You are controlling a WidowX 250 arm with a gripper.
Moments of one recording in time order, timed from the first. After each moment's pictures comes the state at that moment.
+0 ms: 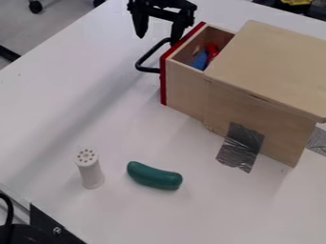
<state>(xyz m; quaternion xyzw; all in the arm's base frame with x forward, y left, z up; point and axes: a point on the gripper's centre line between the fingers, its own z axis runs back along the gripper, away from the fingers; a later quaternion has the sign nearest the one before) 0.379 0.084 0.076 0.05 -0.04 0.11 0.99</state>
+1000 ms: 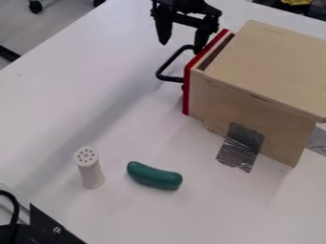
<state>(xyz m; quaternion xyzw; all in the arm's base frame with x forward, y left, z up) 0.381 0.047 0.077 0.02 -0.03 0.07 1.00</state>
